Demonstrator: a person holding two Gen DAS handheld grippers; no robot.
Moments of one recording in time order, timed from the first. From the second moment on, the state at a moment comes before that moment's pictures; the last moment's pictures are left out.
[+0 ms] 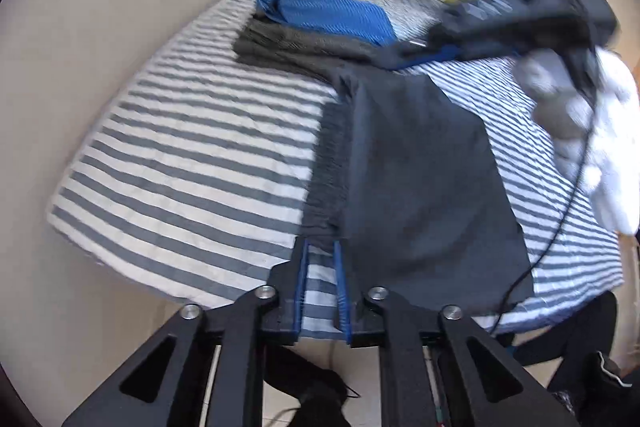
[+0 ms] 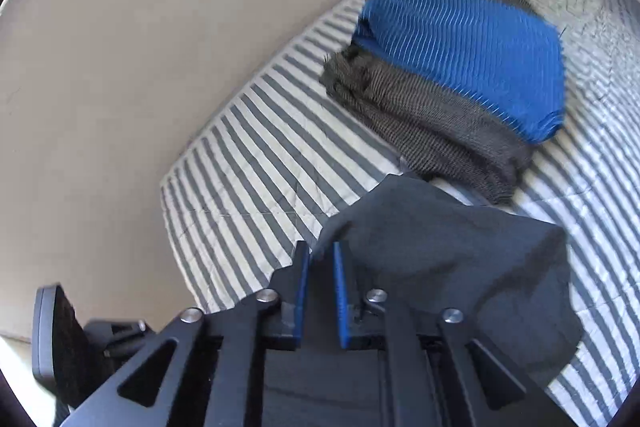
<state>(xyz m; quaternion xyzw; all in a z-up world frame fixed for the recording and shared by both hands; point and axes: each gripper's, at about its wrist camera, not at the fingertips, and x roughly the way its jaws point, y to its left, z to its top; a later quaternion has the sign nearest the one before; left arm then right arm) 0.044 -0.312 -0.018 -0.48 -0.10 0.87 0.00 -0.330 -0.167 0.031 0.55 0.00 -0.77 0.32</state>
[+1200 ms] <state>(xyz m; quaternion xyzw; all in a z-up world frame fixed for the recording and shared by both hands) -0.128 -0.103 -0.026 -0.53 0.02 0.83 0.18 -0.106 -0.015 -0.071 0.54 -0.12 -0.78 0.30</state>
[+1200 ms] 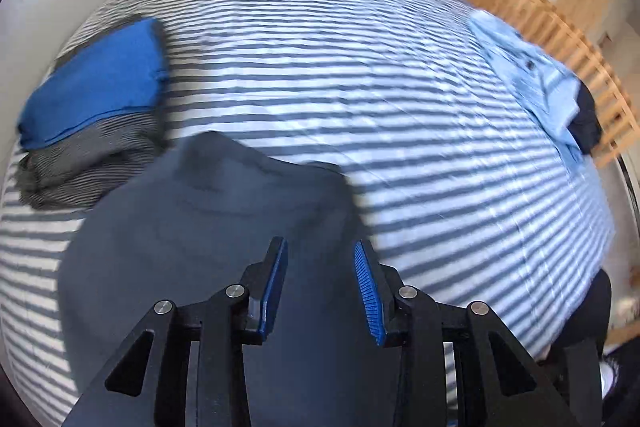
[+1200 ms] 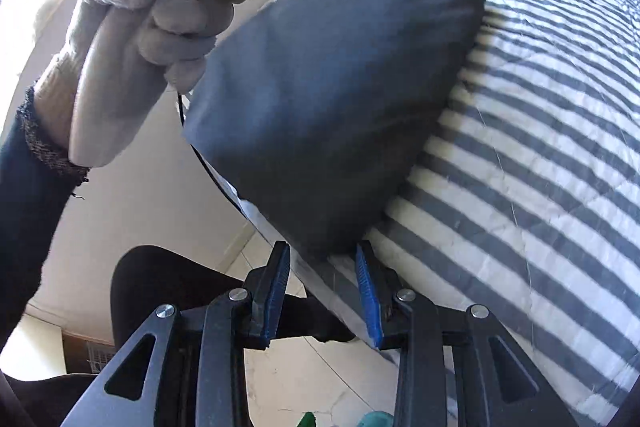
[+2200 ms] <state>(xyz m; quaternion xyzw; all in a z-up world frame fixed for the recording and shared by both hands) -0.116 -0.142 -0.019 -0.53 0.04 0.84 0.13 -0.116 0.043 -0.018 0.49 -0.13 -0.82 0.27</state>
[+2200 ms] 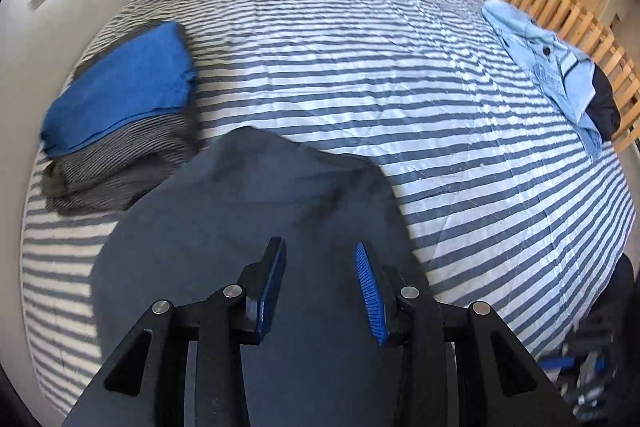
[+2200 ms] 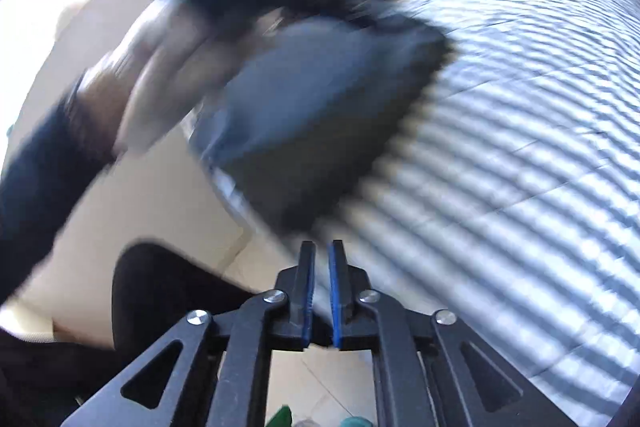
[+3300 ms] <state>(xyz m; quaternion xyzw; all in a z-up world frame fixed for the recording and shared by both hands) -0.127 -0.314 -0.097 -0.58 -0.15 0.79 0.09 -0.269 0.027 -0.070 0.56 -0.22 -0.76 0.24</state>
